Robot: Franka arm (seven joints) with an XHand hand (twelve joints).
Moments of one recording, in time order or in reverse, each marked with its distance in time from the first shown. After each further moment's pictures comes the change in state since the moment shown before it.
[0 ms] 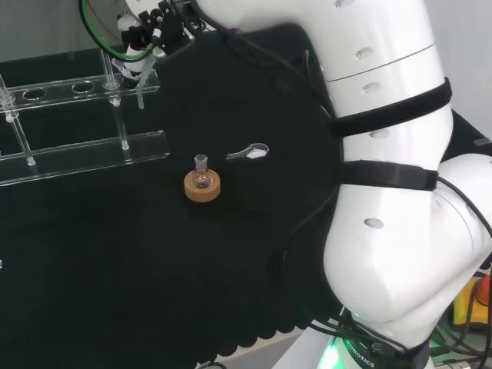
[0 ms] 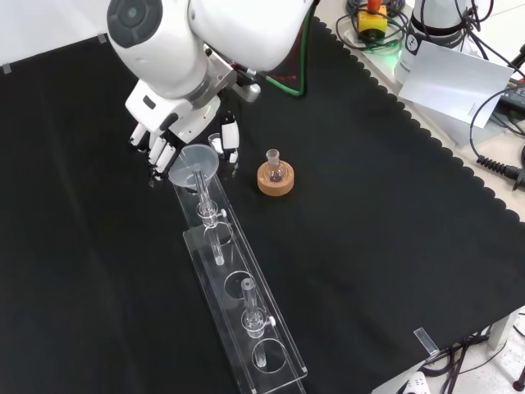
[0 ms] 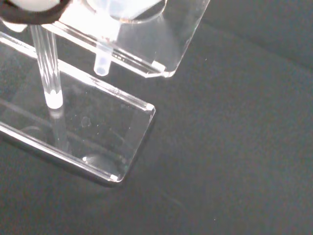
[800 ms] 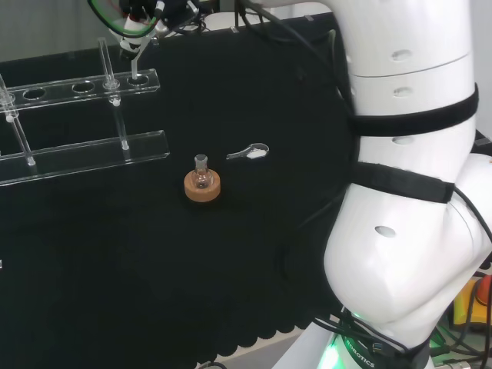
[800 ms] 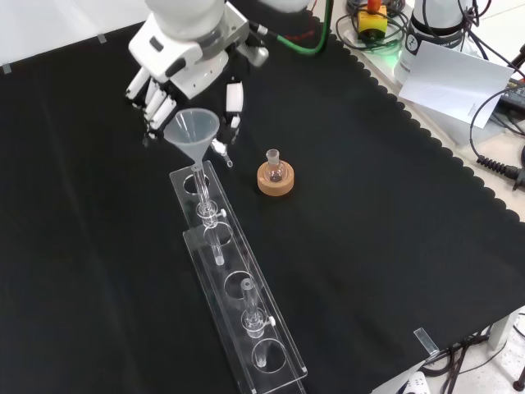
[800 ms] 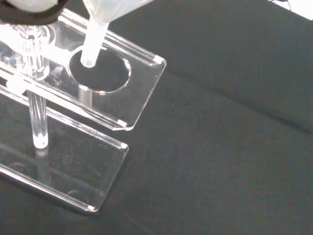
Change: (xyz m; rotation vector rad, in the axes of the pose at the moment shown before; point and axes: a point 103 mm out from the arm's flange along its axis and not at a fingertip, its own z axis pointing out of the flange) arm -0.020 -0.046 -0.052 -0.106 -0.029 0.049
